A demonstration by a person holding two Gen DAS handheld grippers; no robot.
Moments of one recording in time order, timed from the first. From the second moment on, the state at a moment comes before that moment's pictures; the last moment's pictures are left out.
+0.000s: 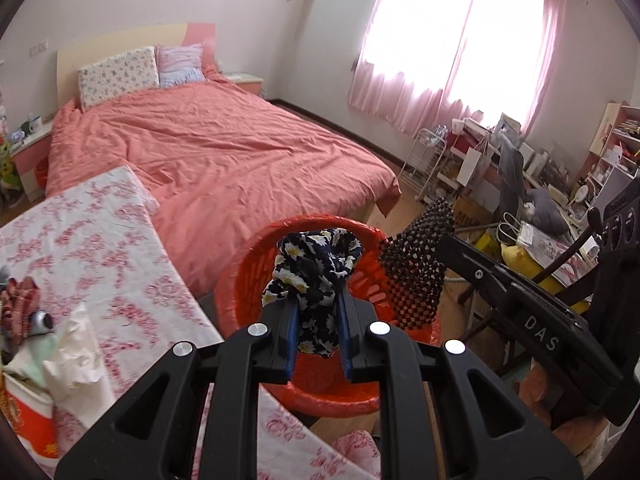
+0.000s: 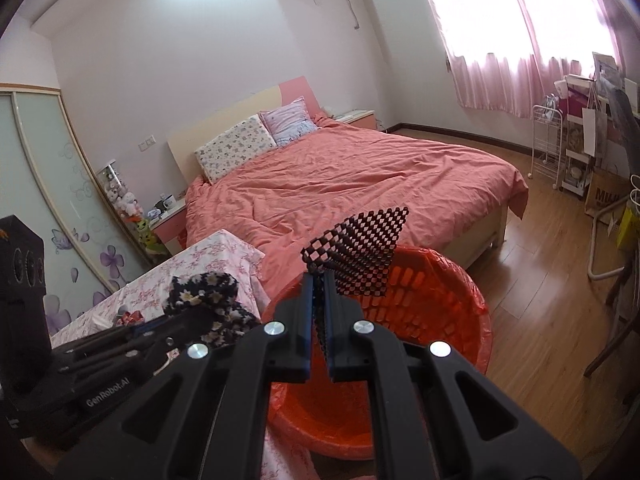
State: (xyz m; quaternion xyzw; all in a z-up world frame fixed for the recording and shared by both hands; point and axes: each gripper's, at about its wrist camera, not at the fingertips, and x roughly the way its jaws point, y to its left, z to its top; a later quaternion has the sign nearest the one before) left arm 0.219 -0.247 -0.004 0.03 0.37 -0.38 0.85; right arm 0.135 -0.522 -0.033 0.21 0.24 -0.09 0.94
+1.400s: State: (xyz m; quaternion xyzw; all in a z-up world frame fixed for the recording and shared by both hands) left arm 0.223 0.054 -0.019 0.00 0.35 -0.03 0.93; right arm 0.208 -0.289 -0.070 0.09 0.34 0.03 0.94
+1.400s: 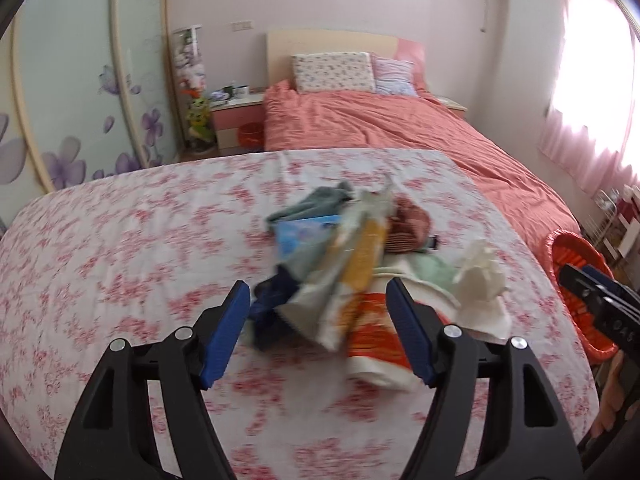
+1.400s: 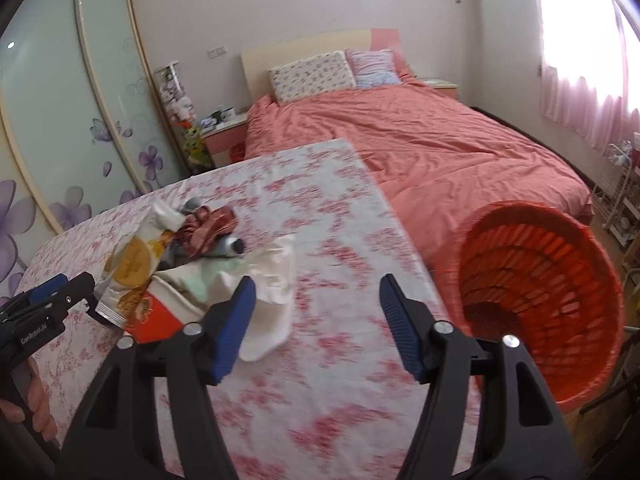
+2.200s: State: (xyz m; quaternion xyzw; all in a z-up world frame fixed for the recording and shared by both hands) left arm 0.198 0.076 -0.032 -0.02 0.36 -0.06 0.93; right arm 0.259 -0.237 -0.117 0.11 0.40 0.04 0.91
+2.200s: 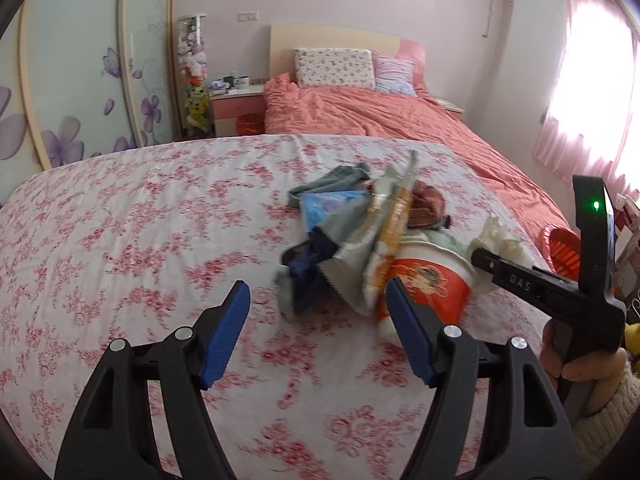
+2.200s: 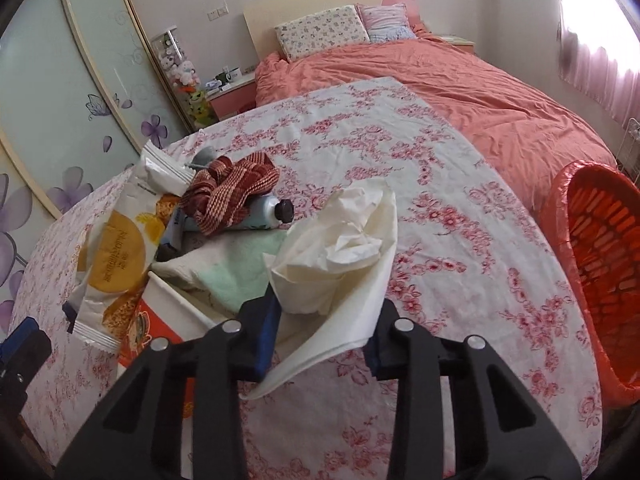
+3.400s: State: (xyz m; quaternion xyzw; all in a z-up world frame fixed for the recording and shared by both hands) left arm 0.244 -0.022 -0.080 -0.01 0.43 -0.15 0.89; right arm 0.207 -0.293 -0.114 0.11 0.39 0.02 0.91
